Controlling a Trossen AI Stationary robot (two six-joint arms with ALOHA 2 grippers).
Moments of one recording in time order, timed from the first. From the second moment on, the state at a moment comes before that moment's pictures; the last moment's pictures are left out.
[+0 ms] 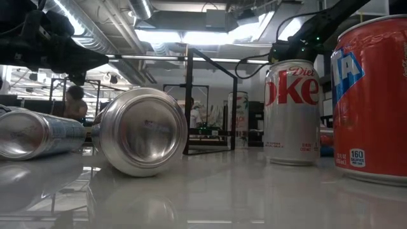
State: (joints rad) left arm 0.12 0.02 0.01 0.02 -0.06 -0.17; right arm -0.80 1.51 1.05 -0.66 -0.12 -0.48
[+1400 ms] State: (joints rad) left arm 0.12 0.02 0.01 0.02 -0.06 -0.17; right arm -0.41 1.63 1.81 -0.93 -0.16 -0.43
